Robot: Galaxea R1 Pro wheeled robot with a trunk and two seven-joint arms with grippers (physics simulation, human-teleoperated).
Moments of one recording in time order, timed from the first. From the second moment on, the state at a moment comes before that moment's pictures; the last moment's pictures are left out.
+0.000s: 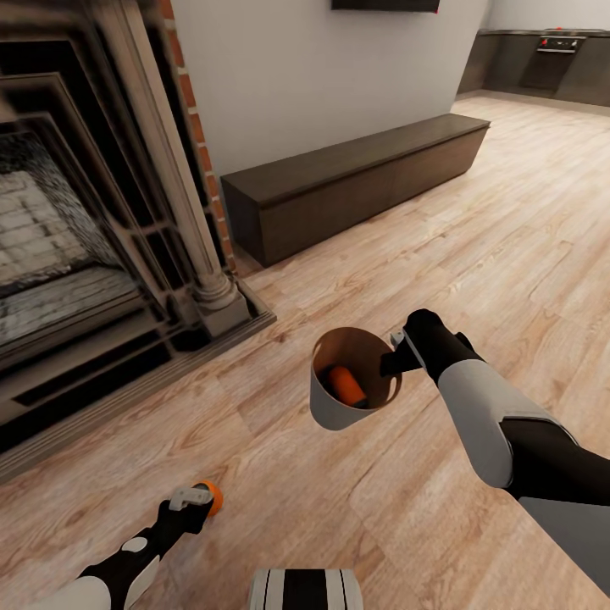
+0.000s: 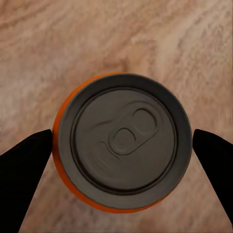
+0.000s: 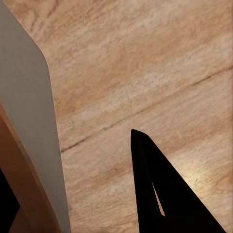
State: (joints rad) left arm -0.62 0.12 -0.19 -0.13 0.15 -0.32 -0.20; right arm -1.28 0.02 -0.07 -0.41 0.50 1.04 0.36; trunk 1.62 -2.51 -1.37
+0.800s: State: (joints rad) left arm -0.62 0.12 -0.19 -0.12 0.15 -0.31 -0.20; right arm -1.28 0.02 -0.07 -0.41 0.50 1.04 0.36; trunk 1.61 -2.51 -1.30
